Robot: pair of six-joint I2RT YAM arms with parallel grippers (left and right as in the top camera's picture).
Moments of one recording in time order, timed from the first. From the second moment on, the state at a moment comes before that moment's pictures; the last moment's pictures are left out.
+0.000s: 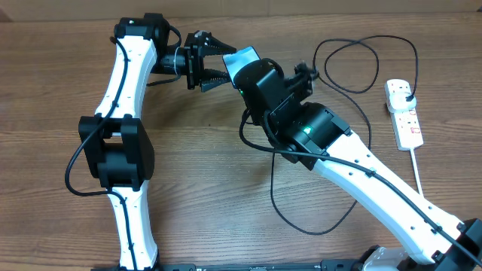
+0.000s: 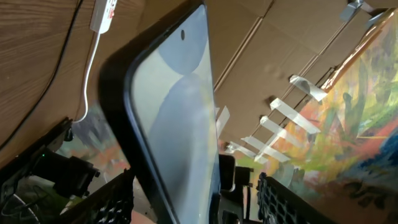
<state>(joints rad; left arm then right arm) -0.07 2.32 2.16 -1.51 1.56 -0.40 0.76 1.58 1.56 -0.67 0.41 1.86</state>
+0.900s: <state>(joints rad) -0.14 2.32 2.16 -1.51 1.55 -0.63 0.76 1.59 1.56 -0.71 0.49 2.08</state>
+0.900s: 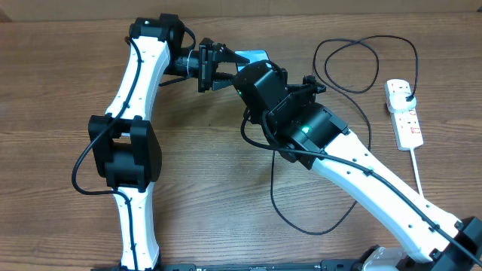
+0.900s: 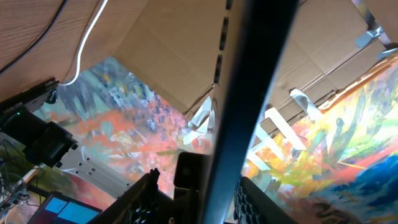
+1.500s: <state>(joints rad) -0.14 2.32 2.16 -1.38 1.46 -0.73 0.77 1.63 1.56 -0.69 0.49 2.07</state>
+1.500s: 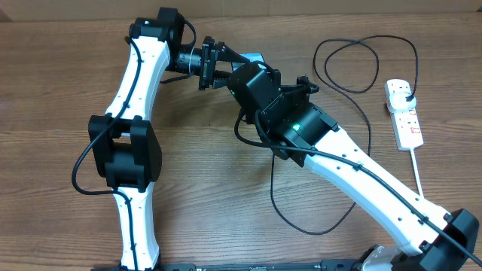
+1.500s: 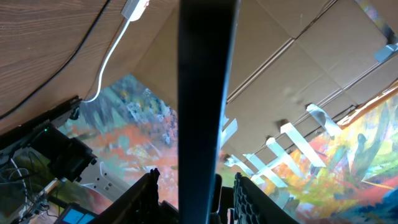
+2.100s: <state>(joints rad) -0.13 2.32 2.16 -1.36 1.48 -0.73 0.77 1.63 1.56 -0.67 0.47 2.09</state>
